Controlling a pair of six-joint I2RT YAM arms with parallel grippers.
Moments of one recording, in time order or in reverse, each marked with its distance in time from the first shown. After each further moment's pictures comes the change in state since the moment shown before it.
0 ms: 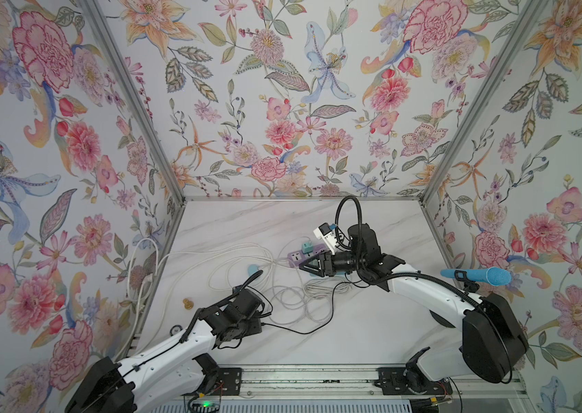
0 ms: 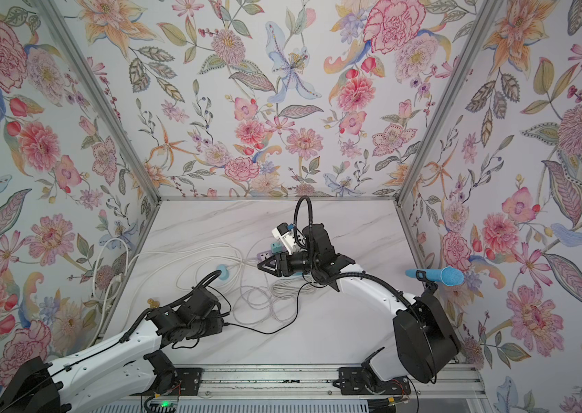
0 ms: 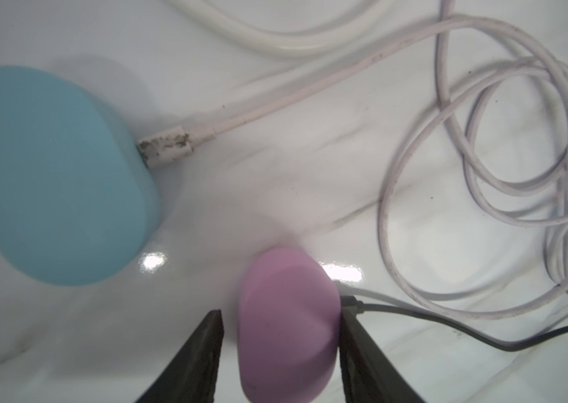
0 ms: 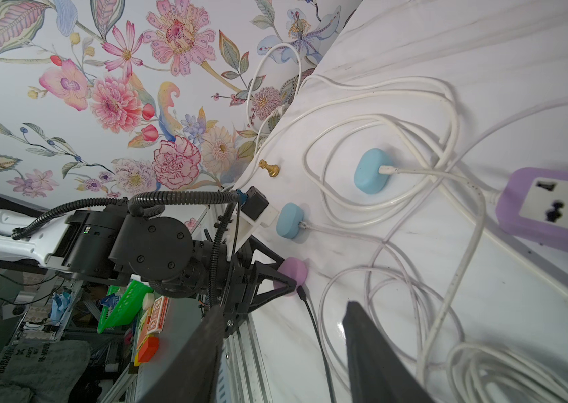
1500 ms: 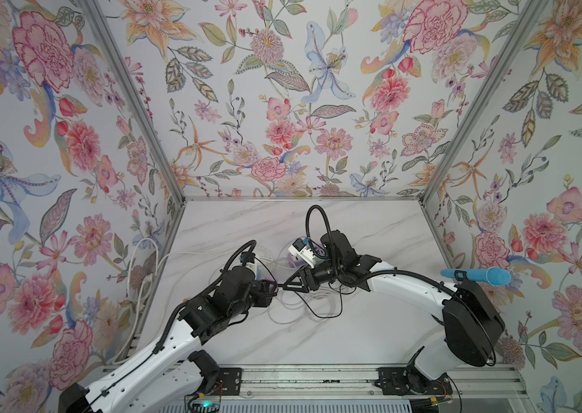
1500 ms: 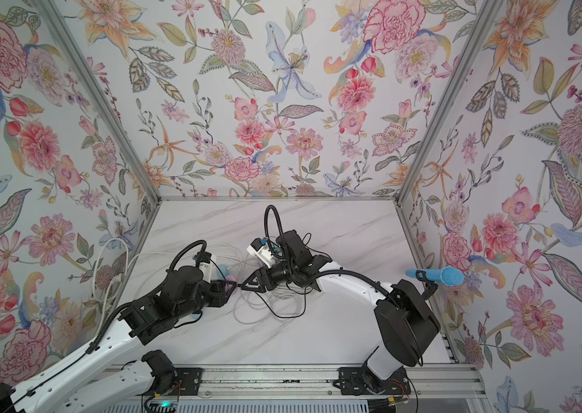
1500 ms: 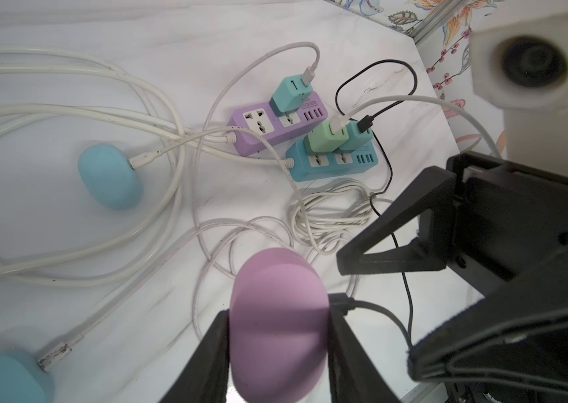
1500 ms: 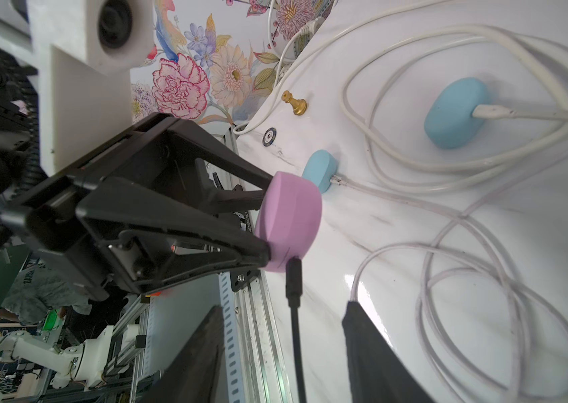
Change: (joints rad) left arm 0.000 -0.117 0.263 0.151 0.039 0.251; right arm 0.158 0.141 0.113 -0.142 -0.019 -0.116
